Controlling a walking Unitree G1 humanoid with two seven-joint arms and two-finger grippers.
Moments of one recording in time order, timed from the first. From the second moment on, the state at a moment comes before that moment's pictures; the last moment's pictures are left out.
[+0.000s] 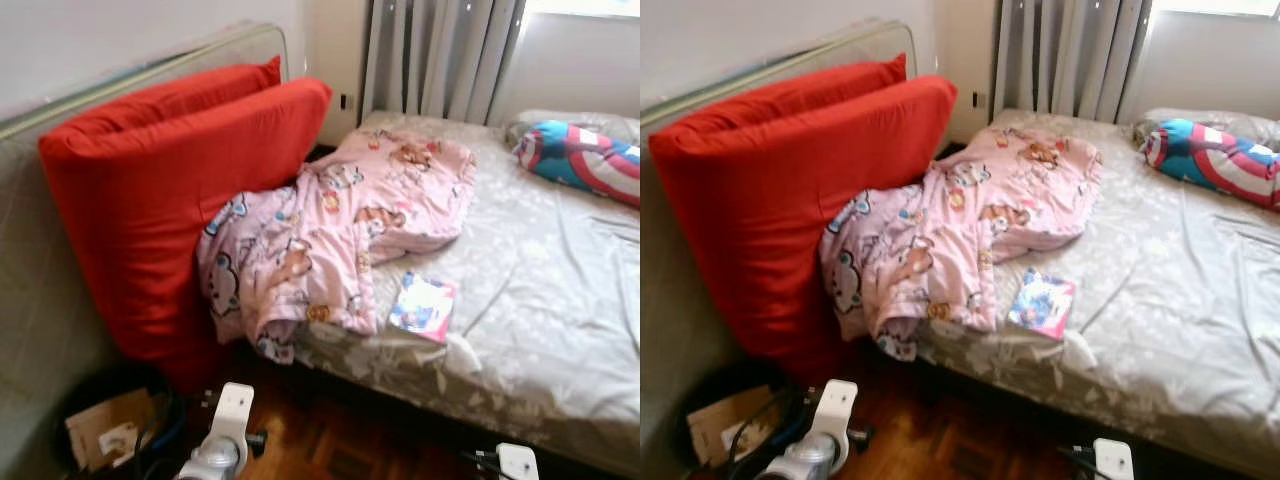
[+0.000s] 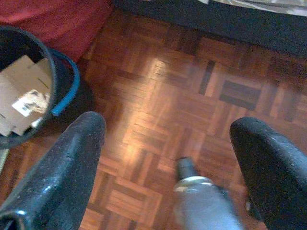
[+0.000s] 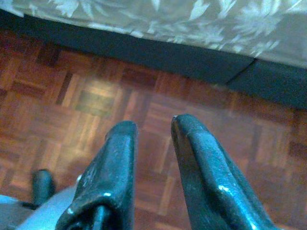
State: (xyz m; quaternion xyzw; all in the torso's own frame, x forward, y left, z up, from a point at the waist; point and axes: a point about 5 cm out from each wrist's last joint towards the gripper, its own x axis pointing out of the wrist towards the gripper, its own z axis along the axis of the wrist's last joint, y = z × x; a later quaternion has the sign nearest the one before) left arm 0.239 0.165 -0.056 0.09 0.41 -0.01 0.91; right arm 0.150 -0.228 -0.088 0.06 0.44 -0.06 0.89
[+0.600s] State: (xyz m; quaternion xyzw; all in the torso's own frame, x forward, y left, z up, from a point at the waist) left arm 0.237 0.174 -0.056 0.08 0.42 0.00 0.91; right arm 0.151 -0.222 -0.089 0.06 0.44 -0.05 0.89
